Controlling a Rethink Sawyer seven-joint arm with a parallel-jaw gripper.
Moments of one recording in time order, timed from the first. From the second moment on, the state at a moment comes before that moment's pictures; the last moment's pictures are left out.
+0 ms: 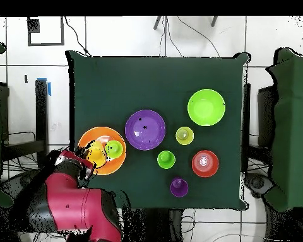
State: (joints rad) arm 0.39 -1.01 -0.28 1.98 0.15 0.24 2.33
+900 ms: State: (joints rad) arm 0.38 -0.97 -0.29 1.90 0.15 0.24 2.33
